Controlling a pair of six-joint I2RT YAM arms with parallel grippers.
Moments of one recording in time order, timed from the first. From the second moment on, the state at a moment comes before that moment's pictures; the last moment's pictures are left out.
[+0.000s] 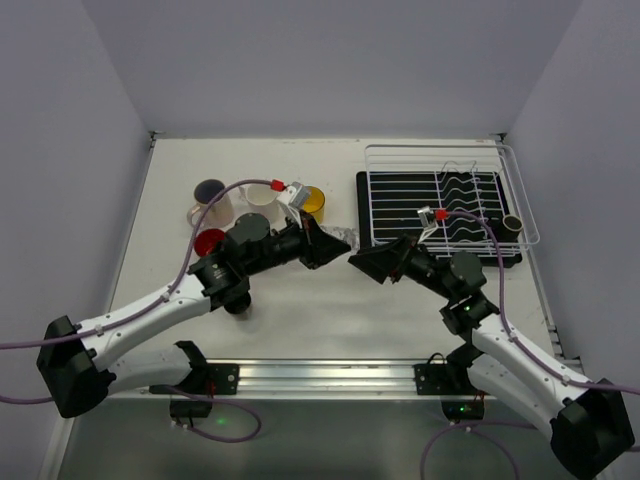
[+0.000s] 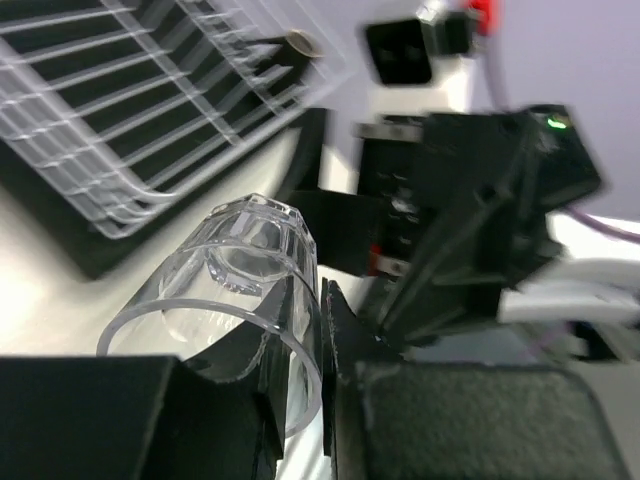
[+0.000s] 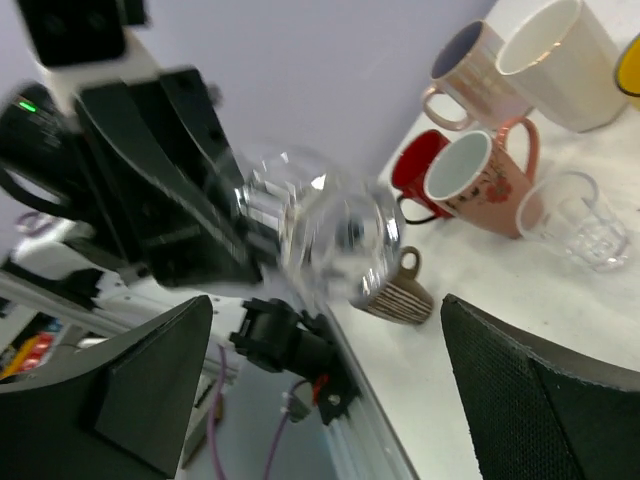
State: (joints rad) left arm -0.86 1.12 0.79 0.28 0.30 -0.70; right arm 0.52 0.80 0.34 0.63 -0.51 1.01
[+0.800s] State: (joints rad) left arm -0.70 1.54 1.23 -0.64 -0.16 -0.25; right arm 0.52 0.60 0.50 0.00 -0.18 0.61
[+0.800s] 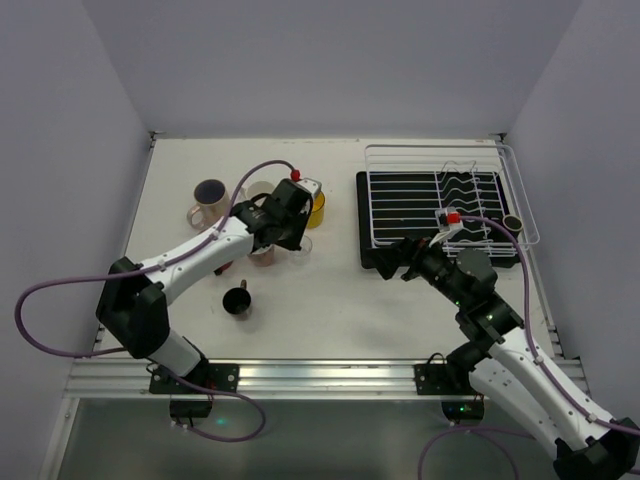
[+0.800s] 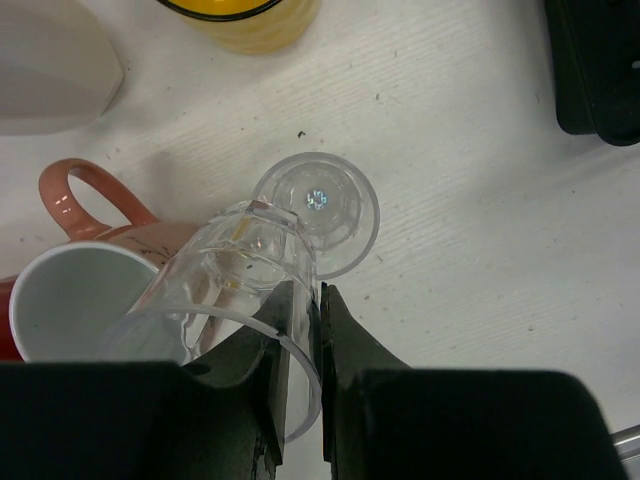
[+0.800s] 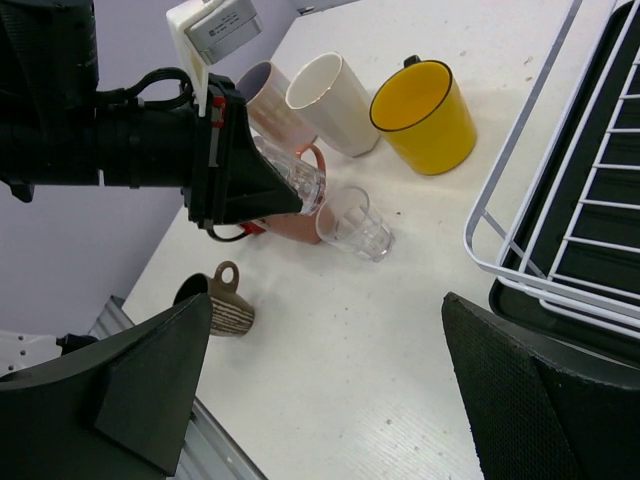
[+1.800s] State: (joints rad) left arm -0.70 1.69 1.29 -0.64 -0.07 -0.18; right arm 0.52 0.61 0.49 -0.01 -0.16 0.60
